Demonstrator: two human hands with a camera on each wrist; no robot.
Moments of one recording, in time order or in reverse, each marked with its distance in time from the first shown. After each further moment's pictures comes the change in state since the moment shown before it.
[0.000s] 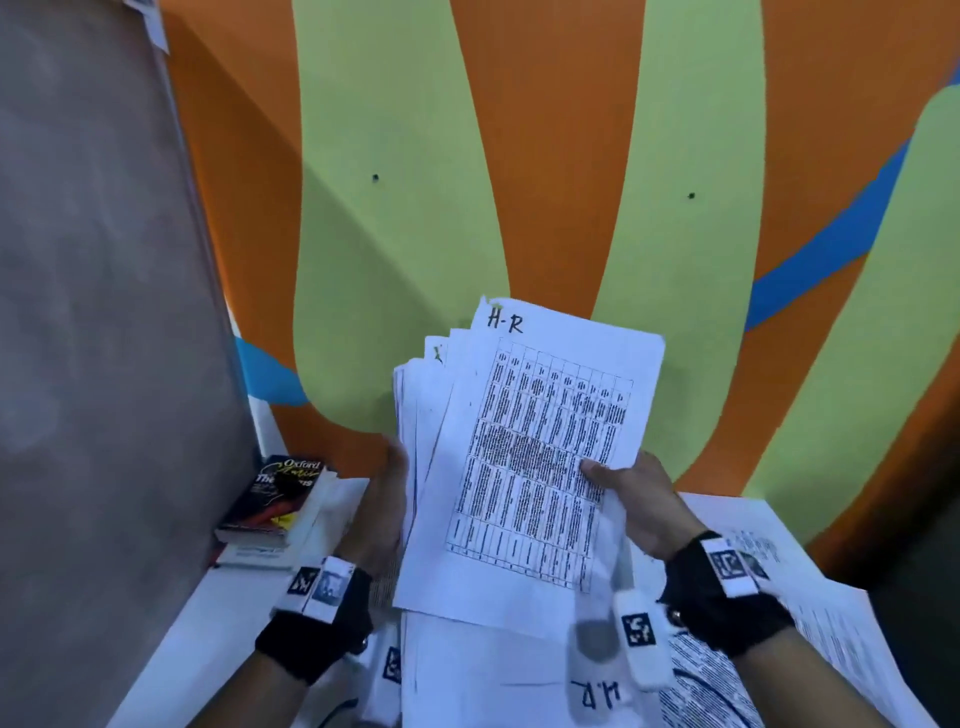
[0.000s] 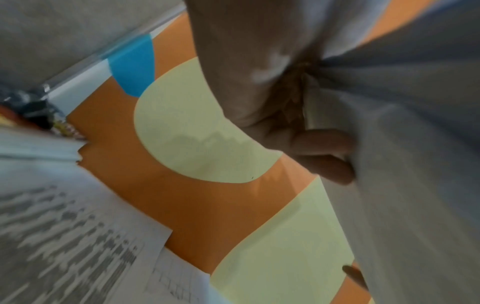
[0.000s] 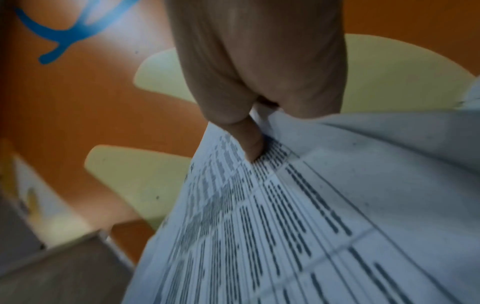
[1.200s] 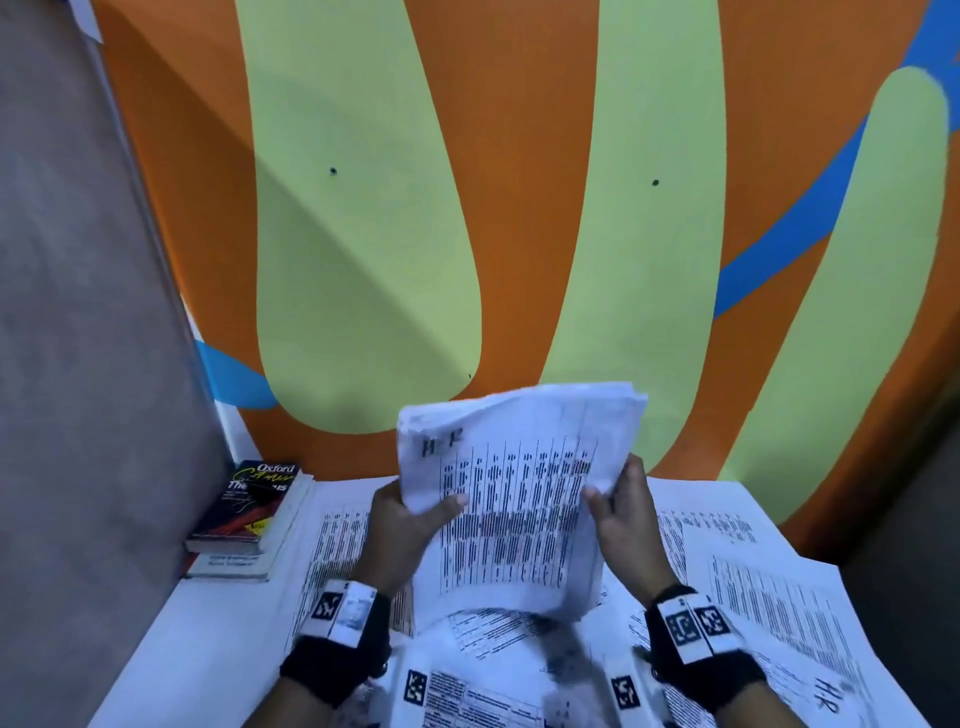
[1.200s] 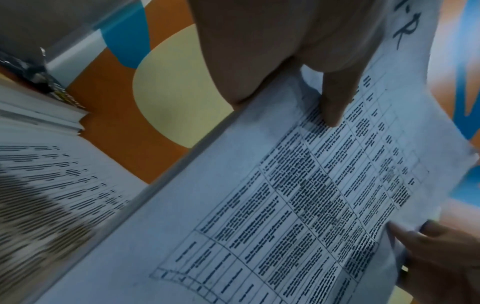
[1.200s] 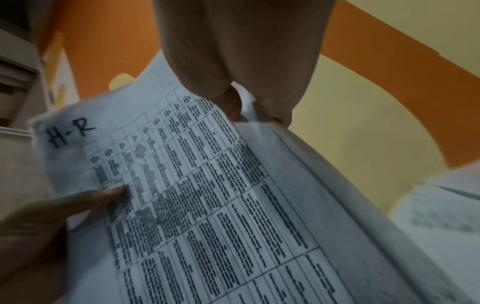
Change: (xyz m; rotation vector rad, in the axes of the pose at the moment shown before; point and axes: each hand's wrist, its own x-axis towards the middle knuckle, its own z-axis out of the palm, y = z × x) left_hand -0.004 -0.036 0.033 0.034 0.066 0.175; right_hand -0.031 0.040 -0.015 -0.311 0.165 -0.371
